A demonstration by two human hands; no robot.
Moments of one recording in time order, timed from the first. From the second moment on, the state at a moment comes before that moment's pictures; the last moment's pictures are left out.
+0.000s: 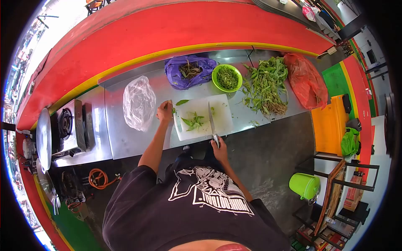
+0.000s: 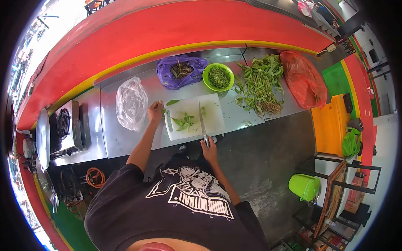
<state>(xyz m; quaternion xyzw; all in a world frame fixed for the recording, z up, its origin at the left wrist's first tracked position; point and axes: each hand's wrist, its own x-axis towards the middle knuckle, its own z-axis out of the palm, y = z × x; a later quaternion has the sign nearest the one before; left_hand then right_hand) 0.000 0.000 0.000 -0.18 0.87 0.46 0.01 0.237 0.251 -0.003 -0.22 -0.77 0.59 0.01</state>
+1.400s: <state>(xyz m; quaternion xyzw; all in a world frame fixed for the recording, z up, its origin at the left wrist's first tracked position) 0.066 0.042 0.026 0.20 0.91 0.37 0.01 0.247 0.243 0.012 -0.19 -0.80 0.56 0.07</state>
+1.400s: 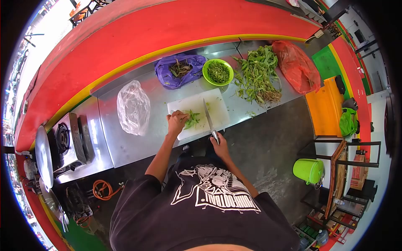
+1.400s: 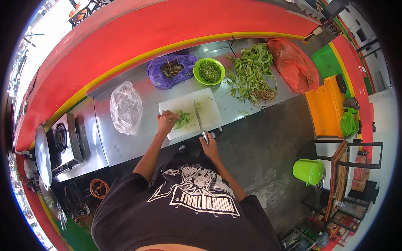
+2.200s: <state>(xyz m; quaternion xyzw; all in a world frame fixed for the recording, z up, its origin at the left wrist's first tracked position) 0.105 0.064 0.003 0.17 0.94 0.27 -0.13 0.244 0.247 0.016 -0.19 -0.81 0.55 0.06</state>
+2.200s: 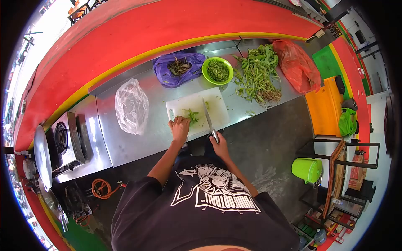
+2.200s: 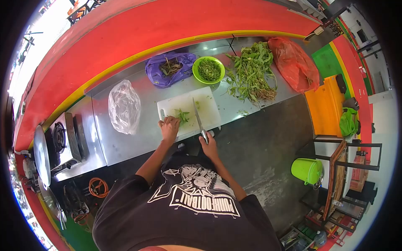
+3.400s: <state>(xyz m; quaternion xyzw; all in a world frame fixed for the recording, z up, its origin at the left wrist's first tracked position) 0.118 0.058 -0.005 0.13 0.93 0.32 -0.14 0.245 0.244 0.002 -0.20 -0.81 0.55 0.04</state>
